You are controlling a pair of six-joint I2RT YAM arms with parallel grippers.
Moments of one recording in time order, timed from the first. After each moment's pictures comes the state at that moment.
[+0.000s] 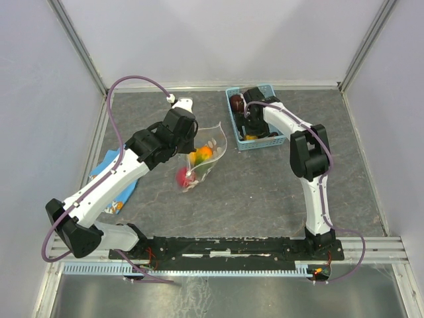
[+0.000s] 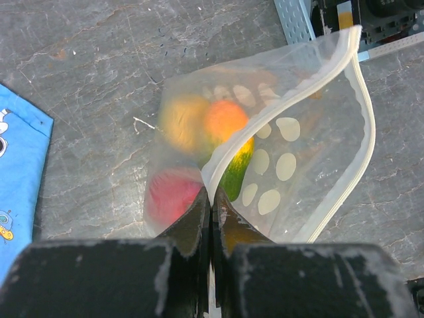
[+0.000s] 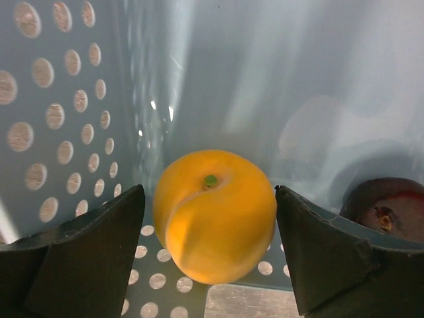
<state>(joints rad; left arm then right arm) -0.73 1.32 1.40 -0.84 -0.37 -0.45 0.38 2.26 1.89 -0.84 -0.02 0.18</state>
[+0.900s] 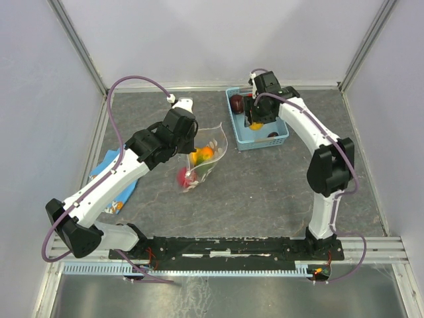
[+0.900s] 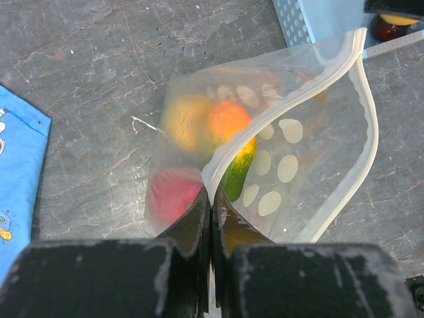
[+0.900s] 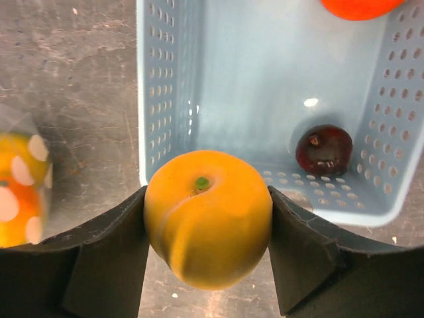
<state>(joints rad) -0.73 1.32 1.40 -0.84 -0.37 -0.45 0.38 1.99 1.85 -0.85 0.00 0.18</state>
